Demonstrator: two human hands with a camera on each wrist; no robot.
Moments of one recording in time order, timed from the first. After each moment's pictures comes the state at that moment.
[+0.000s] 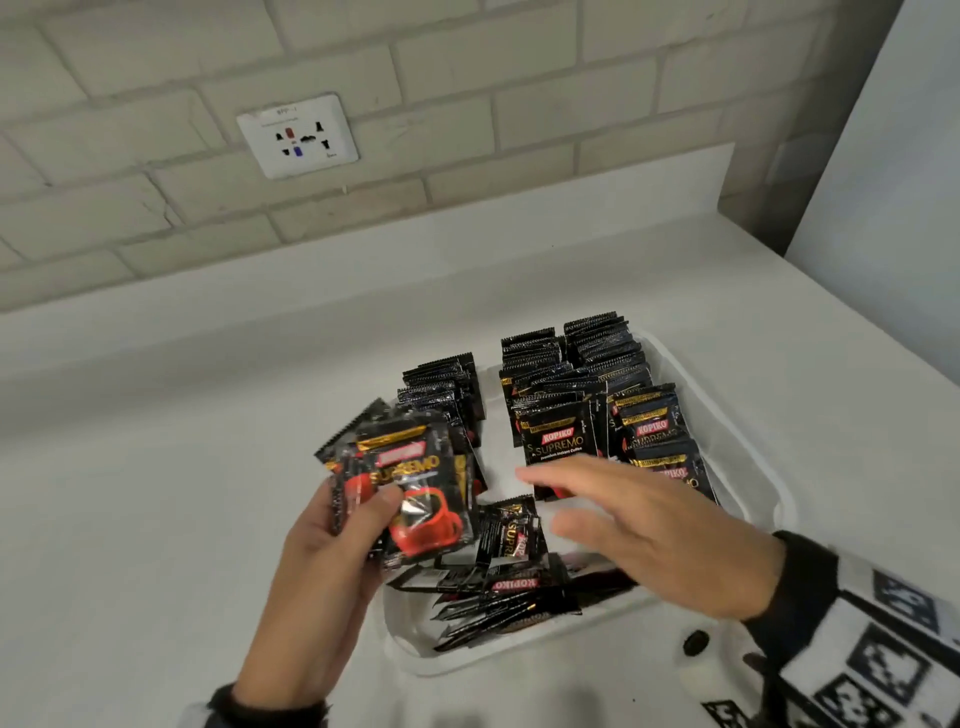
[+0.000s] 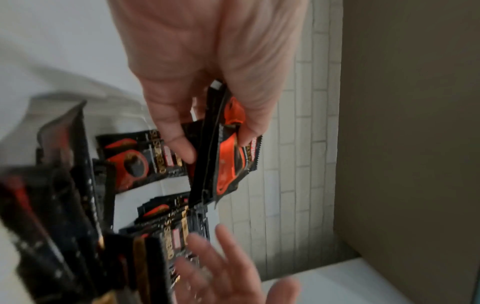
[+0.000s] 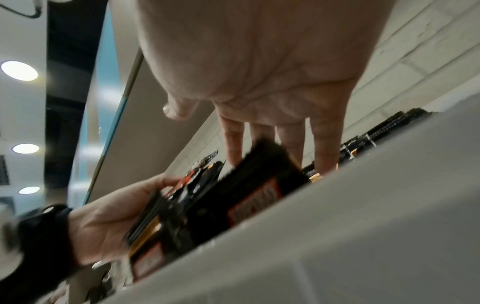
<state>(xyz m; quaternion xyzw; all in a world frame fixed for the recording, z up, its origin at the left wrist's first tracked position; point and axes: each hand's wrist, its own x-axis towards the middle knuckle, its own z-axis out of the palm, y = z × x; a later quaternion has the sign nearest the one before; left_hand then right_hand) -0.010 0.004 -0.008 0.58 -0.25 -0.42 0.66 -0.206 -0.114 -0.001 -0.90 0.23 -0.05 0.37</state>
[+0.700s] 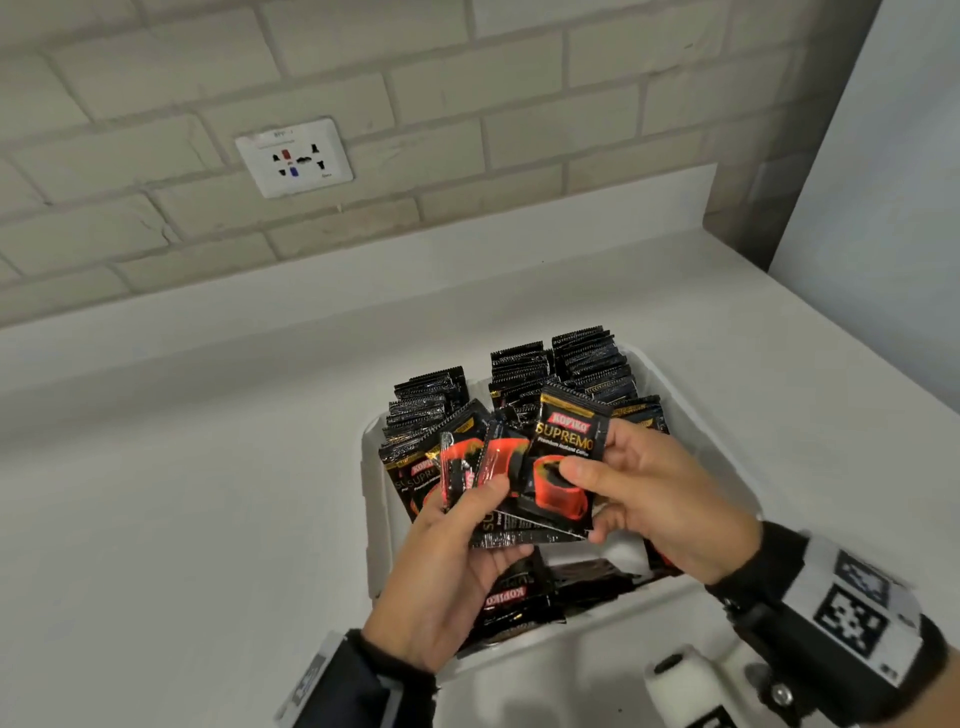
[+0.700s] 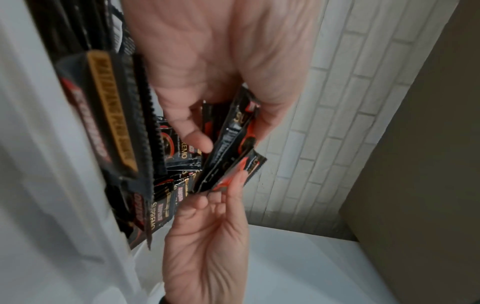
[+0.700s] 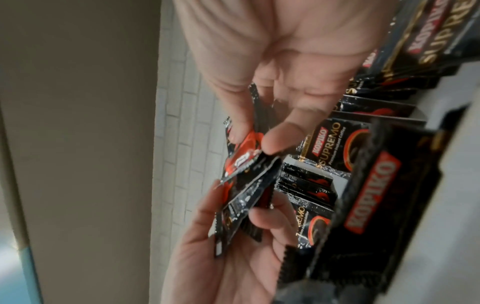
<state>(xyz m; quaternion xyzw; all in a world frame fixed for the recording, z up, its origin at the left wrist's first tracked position) -0.066 -0.038 -0.004 0.49 -0.15 -0.58 0.63 -0.203 -0.130 -0.014 -0.54 0.34 -0.28 0.72</state>
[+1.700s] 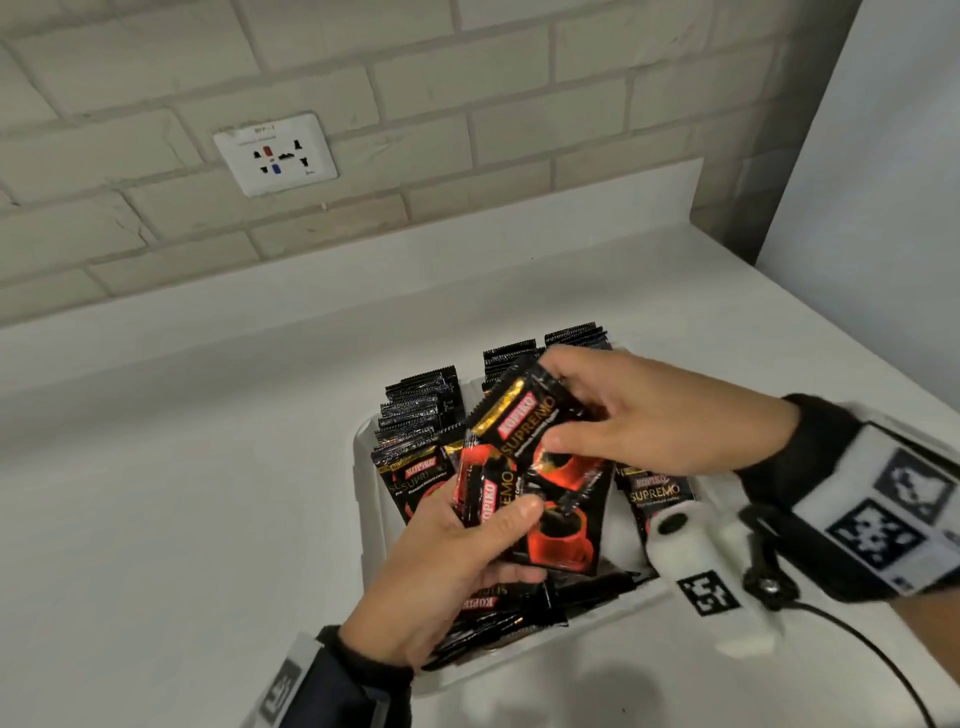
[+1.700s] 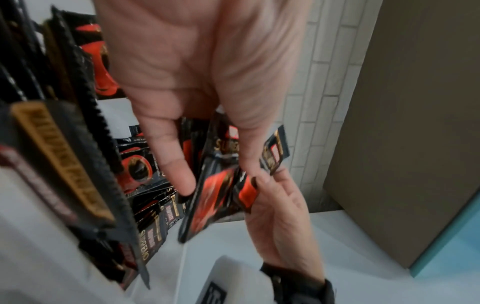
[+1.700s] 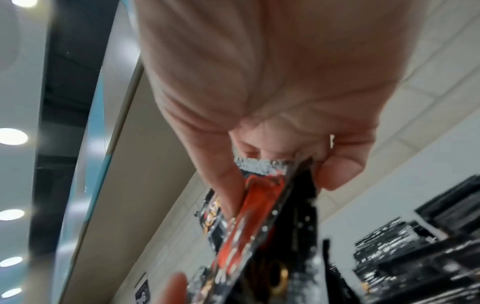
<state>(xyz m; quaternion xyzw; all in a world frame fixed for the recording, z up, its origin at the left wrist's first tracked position) -0.056 -0.035 0.000 0.52 -0.32 -0.59 0.53 -0.195 -0.155 0.056 -0.84 0.22 -0.12 0.49</state>
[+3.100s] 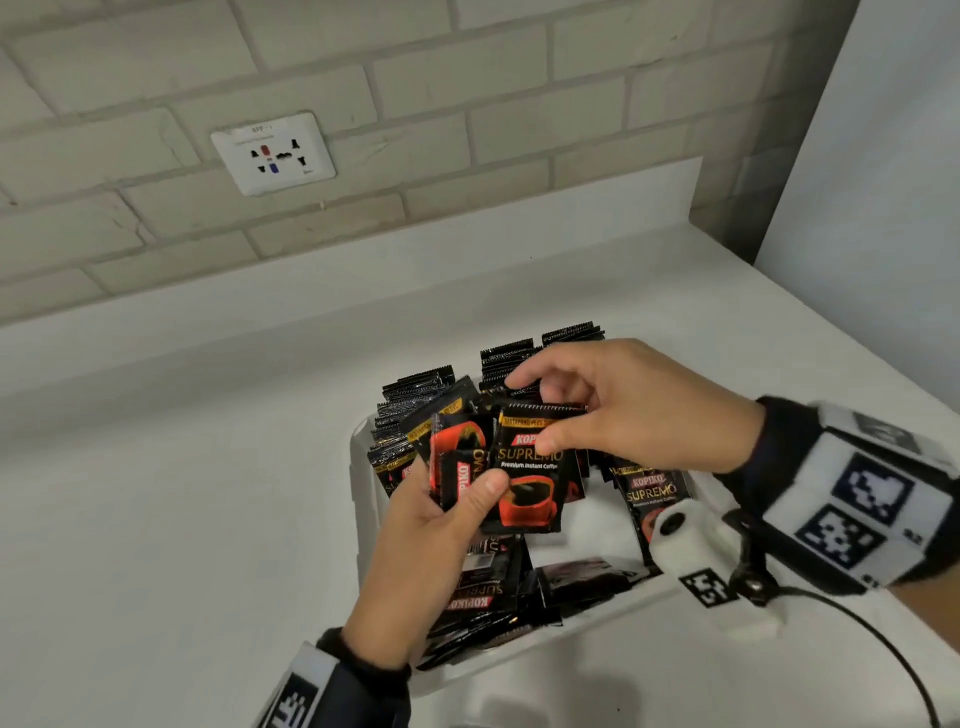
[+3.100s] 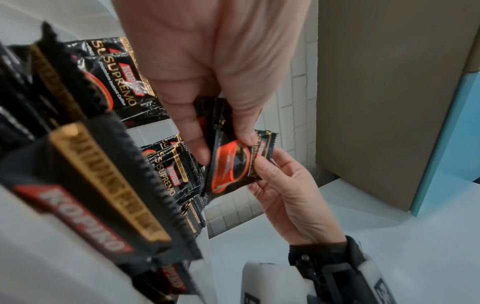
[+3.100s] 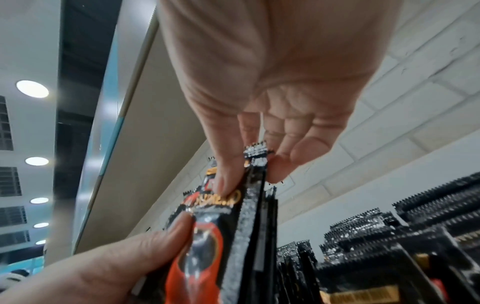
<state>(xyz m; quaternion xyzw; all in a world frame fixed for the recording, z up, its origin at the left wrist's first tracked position) -0.053 -0.038 -0.007 0.58 -0.40 -0.41 0.58 -0.189 -0.159 0.053 -0.86 0.30 -0.15 0.38</state>
